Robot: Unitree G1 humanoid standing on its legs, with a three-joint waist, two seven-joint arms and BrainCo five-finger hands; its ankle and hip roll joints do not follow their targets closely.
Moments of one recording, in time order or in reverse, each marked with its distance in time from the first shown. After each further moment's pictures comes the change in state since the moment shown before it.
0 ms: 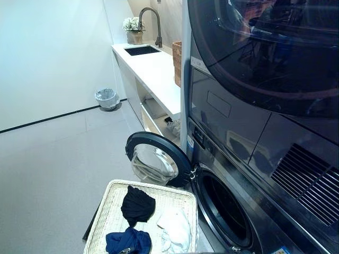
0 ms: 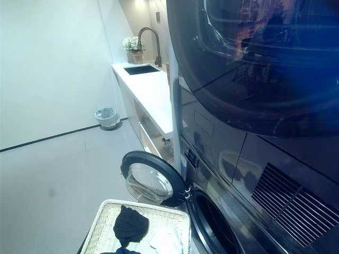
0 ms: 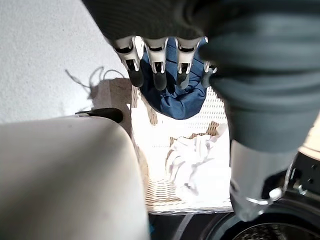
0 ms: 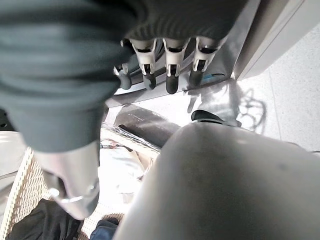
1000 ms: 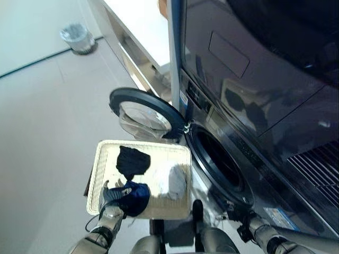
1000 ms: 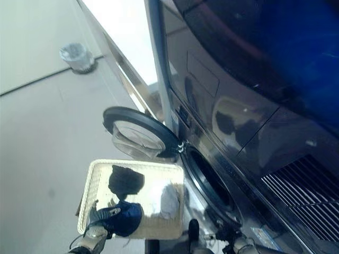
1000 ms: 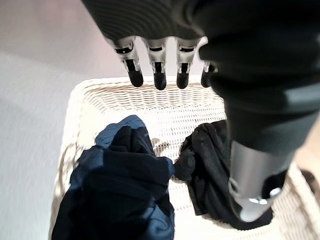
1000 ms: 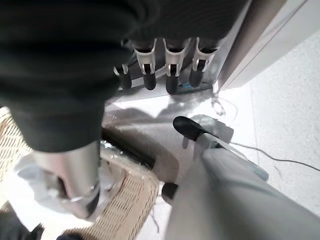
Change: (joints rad) left arm -0.421 0.073 -0.040 -0.037 0.088 -0.087 0.787; right arm -0.296 -0.067 0.119 -0.060 0.048 -0.089 -0.088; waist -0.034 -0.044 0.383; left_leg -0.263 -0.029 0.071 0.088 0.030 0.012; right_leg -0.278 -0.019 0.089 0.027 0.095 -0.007
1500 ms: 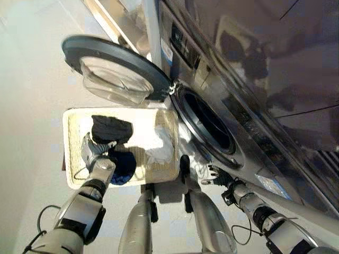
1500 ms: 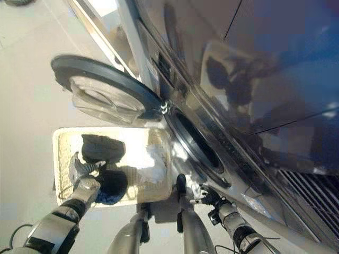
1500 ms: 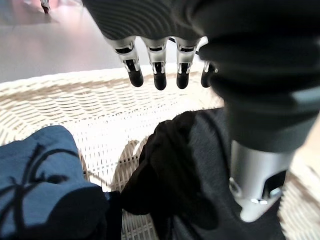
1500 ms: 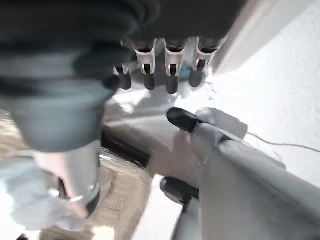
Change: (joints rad) left arm -0.309 0.156 0.019 0.052 -0.005 0.068 0.073; right arm -0.139 0.025 0.105 -0.103 0.101 0.000 -0.024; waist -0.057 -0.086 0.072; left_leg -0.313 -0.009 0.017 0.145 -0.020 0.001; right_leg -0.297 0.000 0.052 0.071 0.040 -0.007
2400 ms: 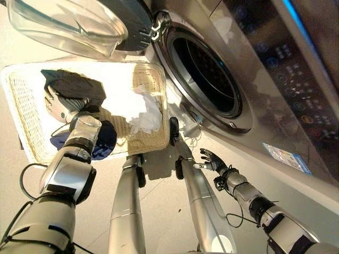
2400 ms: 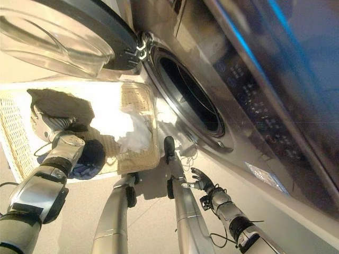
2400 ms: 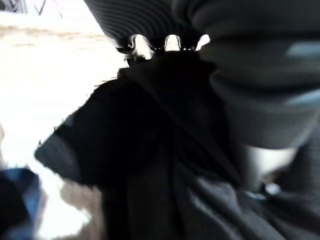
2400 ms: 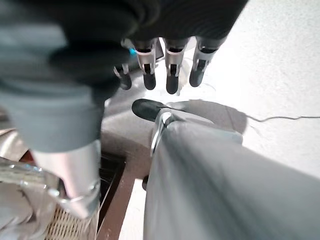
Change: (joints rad) left arm -0.339 0.167 -0.051 -0.026 -0.084 0.054 0.158; right arm -0.013 -0.052 0.055 -0.200 0.213 -0.024 -0.051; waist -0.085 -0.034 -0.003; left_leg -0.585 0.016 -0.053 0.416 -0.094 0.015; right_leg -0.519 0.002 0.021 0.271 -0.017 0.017
